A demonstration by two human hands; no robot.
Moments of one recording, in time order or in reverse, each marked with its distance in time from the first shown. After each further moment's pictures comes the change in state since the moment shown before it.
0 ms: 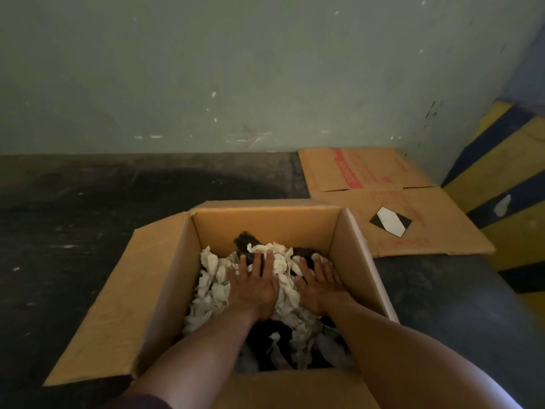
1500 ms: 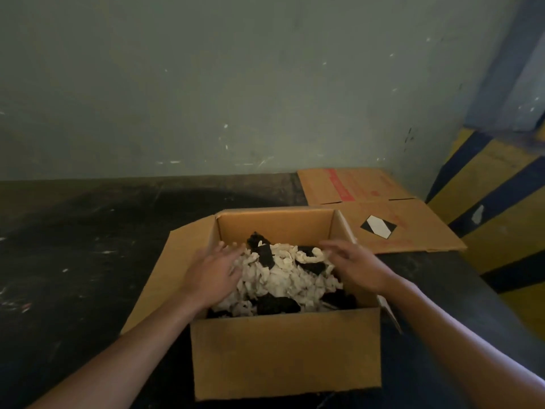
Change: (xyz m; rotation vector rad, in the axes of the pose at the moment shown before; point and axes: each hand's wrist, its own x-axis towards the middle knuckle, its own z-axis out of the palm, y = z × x) left_hand -0.143 -0.074 -0.109 -0.081 0.277 0.185; right_hand -0.164 0.020 -0.086 0.553 0.248 -0.329
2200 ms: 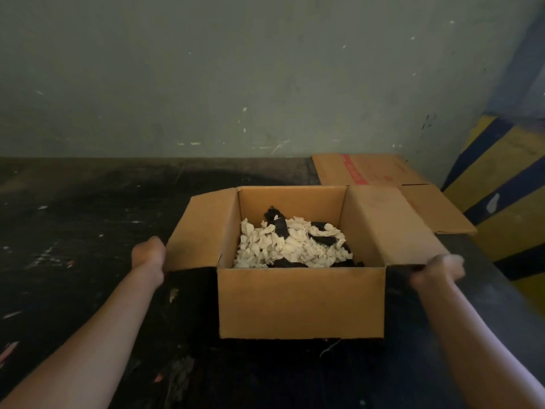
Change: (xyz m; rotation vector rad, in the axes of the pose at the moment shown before) left_hand -0.083 -0.085 -0.026 -1.147 0.487 -1.160; right_hand -0.066 0.057 0.004 1.554 1.173 0.621
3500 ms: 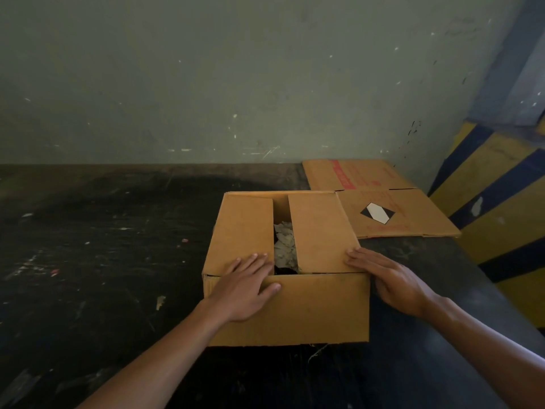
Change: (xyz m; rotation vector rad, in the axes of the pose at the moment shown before) left_hand -0.097 -0.067 0.089 1.355 -0.682 1.217; right_hand 0.024 -0.007 -0.036 -1.616 -1.370 -1.381
